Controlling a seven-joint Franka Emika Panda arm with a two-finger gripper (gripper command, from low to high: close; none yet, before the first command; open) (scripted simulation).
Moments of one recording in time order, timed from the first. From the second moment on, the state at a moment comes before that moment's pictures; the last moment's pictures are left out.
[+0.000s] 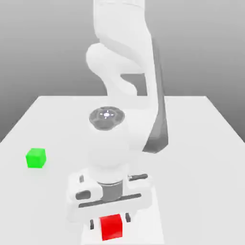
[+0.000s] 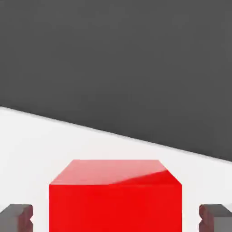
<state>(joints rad) 0.04 0.36 -0.08 -2.49 0.10 2.85 0.41</state>
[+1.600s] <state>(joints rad) -0.38 -0.02 -0.64 -2.88 0.11 2.82 -0.27</state>
